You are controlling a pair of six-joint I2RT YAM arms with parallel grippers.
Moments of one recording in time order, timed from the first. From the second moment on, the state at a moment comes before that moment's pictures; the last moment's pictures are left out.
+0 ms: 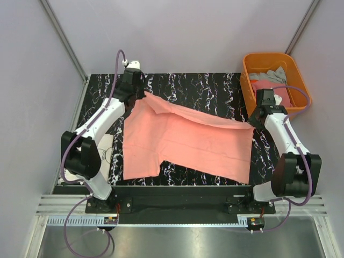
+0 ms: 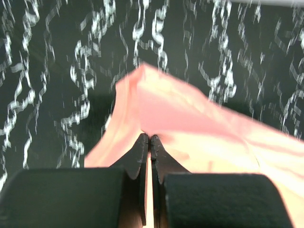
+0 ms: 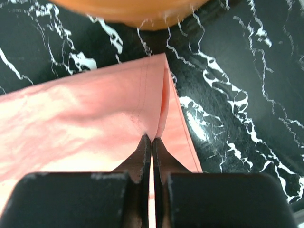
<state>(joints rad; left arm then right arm) -0.34 1.69 1.48 -0.37 -0.30 -0.27 -0.04 1.44 1.13 -0.68 0.27 0.49</state>
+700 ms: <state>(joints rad) -0.26 1.64 1.38 -0.61 -0.17 -0.30 -0.04 1.45 1.05 -0.73 0.23 0.50</state>
